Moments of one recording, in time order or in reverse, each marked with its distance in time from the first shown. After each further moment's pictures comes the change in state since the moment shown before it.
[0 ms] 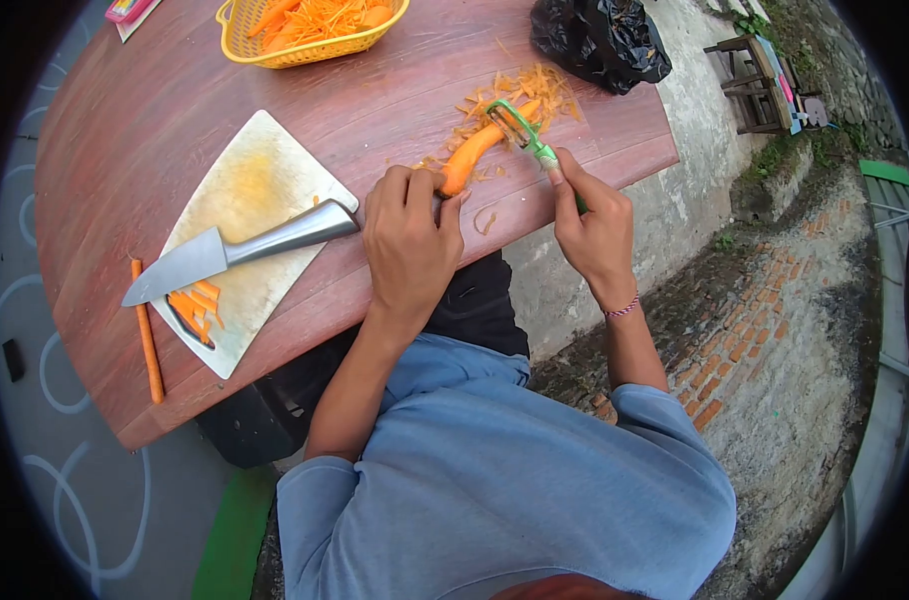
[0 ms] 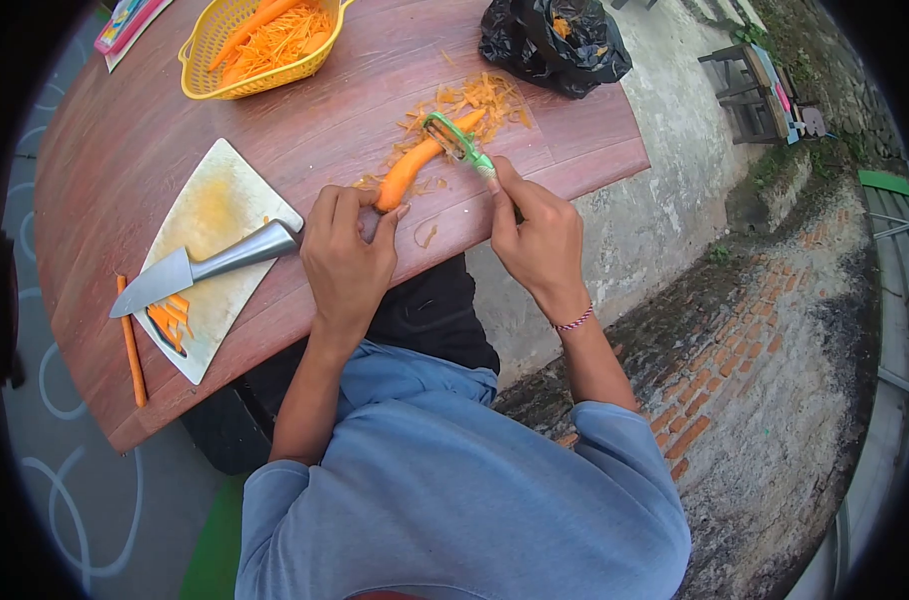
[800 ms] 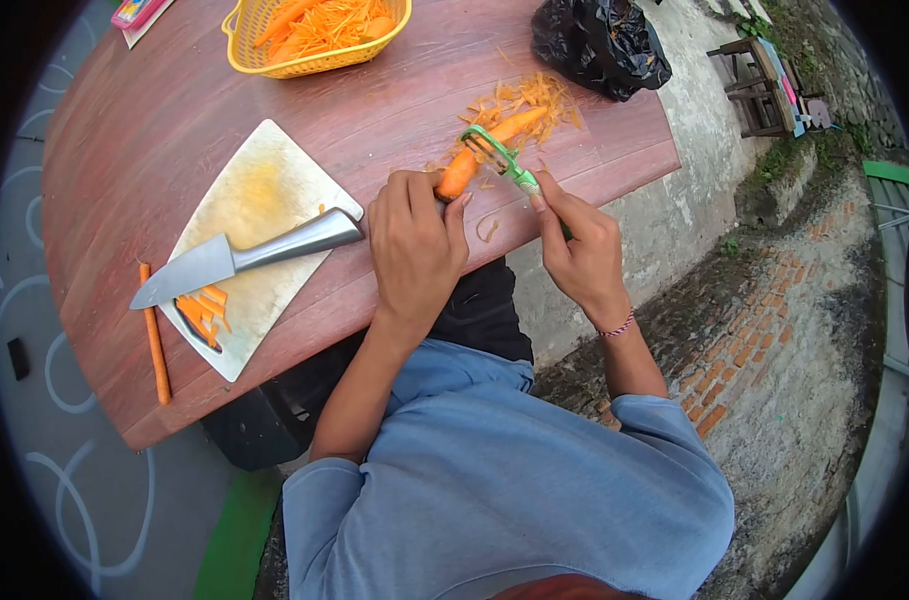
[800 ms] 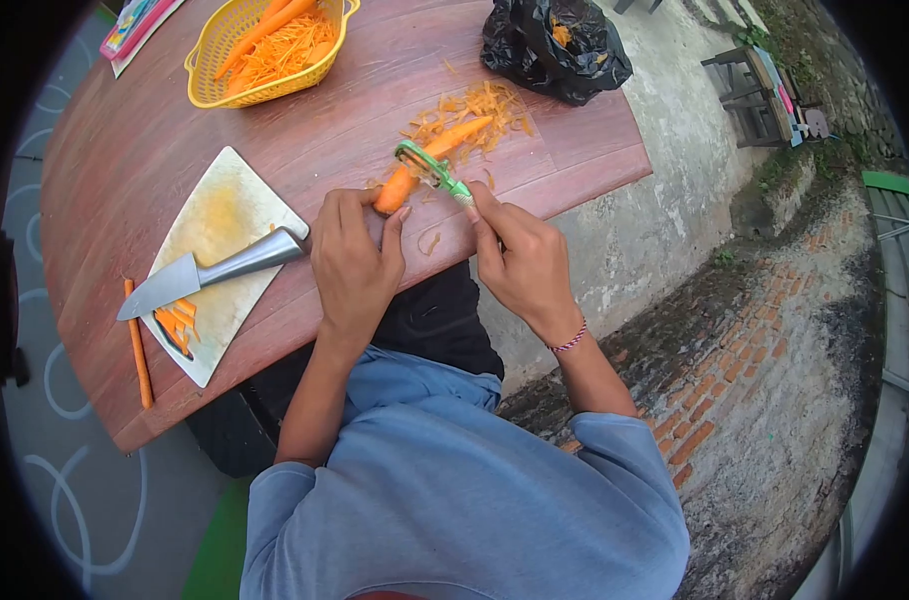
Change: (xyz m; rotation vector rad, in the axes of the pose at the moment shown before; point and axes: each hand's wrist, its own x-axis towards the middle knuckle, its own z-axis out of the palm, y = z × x) left_hand 0.002 0.000 0.003 0.069 -0.013 0.025; right_hand -0.014 -0.011 0.004 0.092 -0.076 -0.095
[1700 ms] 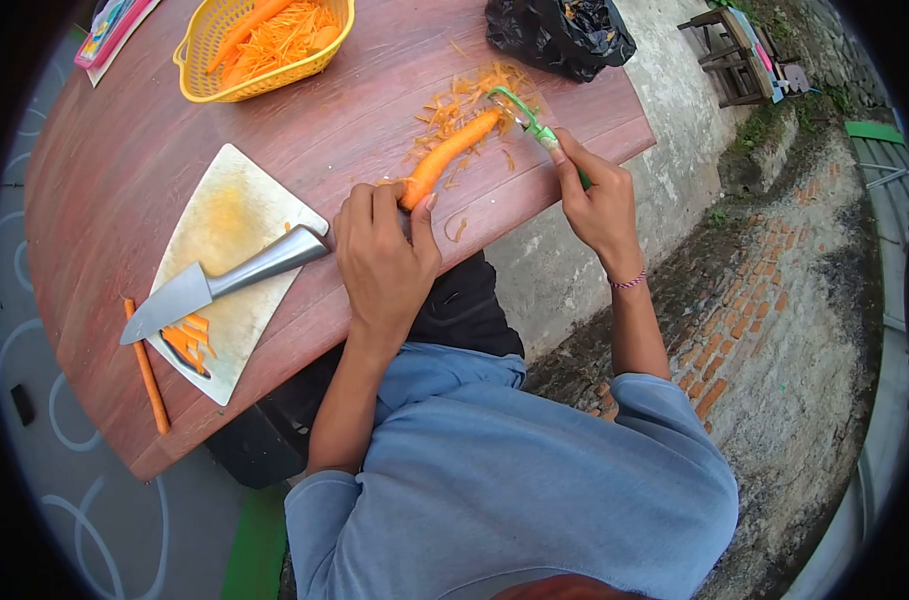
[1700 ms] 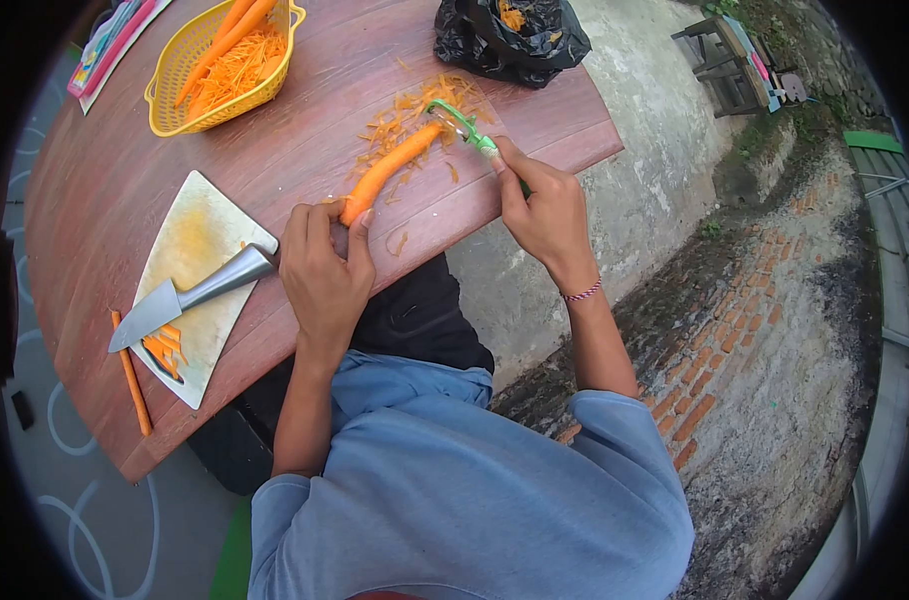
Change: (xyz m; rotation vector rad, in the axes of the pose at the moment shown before) left_hand 0.000 0.004 -0.004 -0.007 -0.032 -0.006; right_hand 0.019 0.049 -0.029 -0.124 0.029 0.222
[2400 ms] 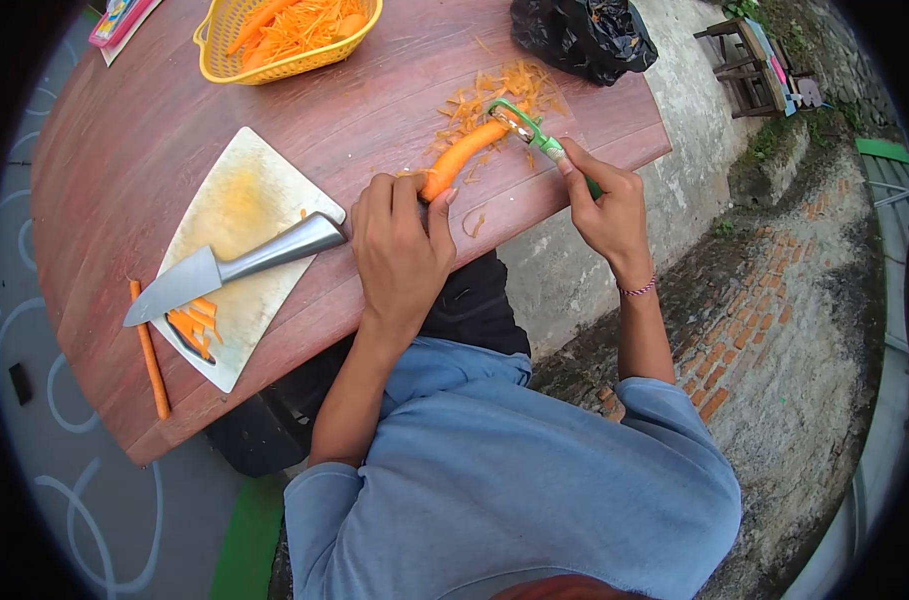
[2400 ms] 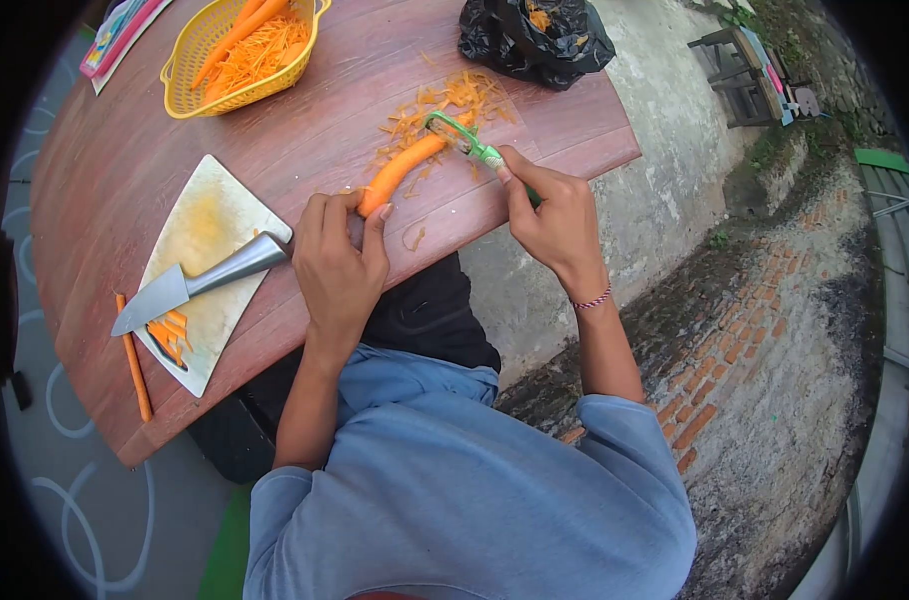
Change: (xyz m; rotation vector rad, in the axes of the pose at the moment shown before) left_hand -0.003 -0.003 0.002 -0.036 -0.028 -0.038; right_hand 0.003 -0.001 0.003 0.110 0.018 -0.109
